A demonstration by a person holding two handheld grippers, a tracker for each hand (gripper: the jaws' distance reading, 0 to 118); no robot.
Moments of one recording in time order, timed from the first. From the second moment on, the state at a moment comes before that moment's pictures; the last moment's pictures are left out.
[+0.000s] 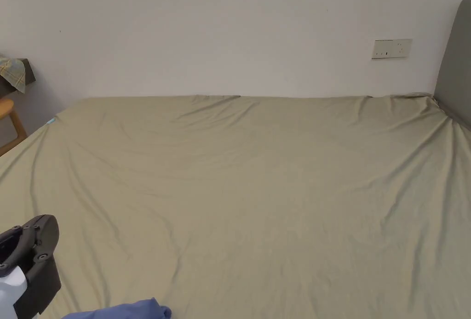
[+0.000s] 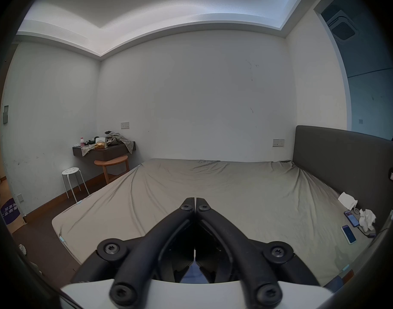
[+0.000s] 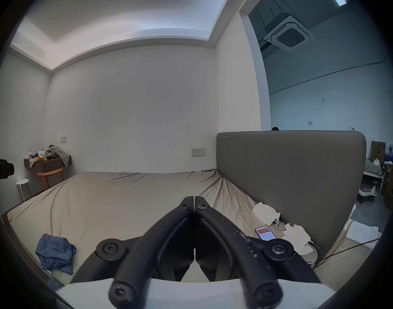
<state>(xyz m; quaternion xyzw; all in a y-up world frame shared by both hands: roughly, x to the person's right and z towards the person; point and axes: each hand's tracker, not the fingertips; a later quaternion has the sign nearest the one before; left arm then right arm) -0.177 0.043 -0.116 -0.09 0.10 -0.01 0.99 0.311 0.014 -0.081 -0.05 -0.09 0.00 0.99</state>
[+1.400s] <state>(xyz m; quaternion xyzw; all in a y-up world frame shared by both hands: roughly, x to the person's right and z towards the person) -0.182 0.041 -0.124 -0.08 0.11 0.00 0.99 0.316 0.003 -0.089 -0.06 -0.10 0.02 0.99</state>
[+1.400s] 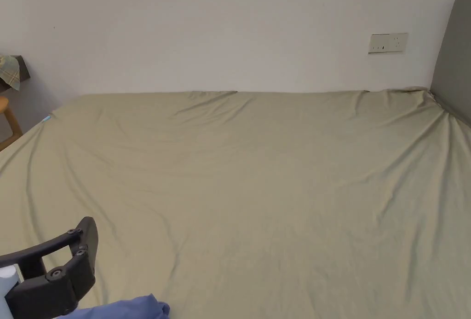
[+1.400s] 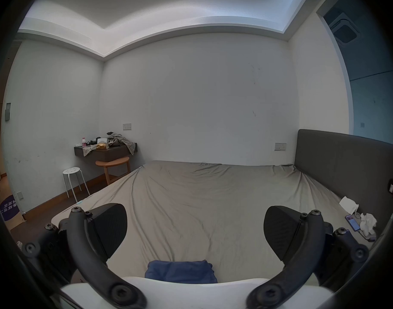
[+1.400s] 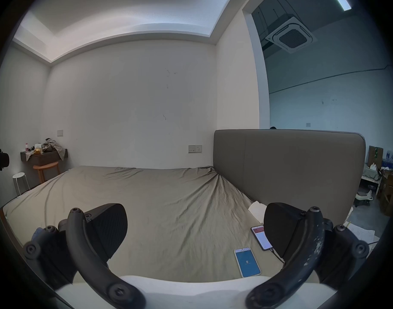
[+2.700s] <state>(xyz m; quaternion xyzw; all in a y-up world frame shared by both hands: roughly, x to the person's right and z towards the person) -0.176 0.038 -0.126 -0.10 0.11 -0.03 0.99 0.316 0.004 -0.094 -0.06 -0.11 0.02 0.99</state>
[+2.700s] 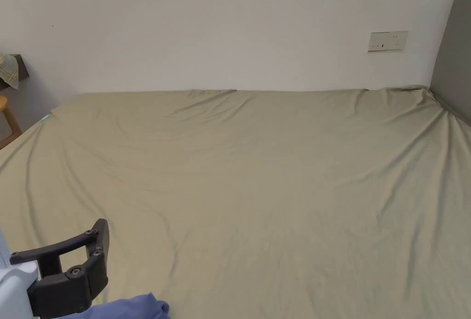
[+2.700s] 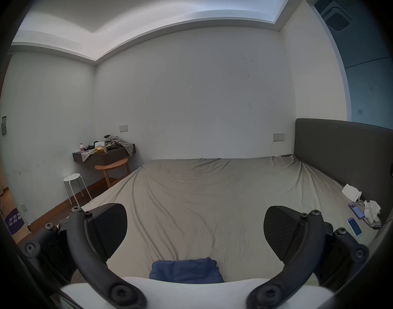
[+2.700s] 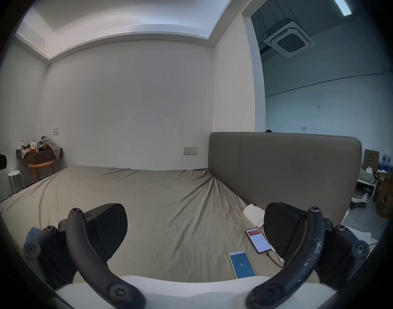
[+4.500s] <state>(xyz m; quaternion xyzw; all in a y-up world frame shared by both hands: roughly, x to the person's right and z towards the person) -0.118 -0.046 -0.278 -0.27 -0.03 0.08 0.96 0.282 -0.052 -0.221 -0.21 0.02 0.00 0.98</state>
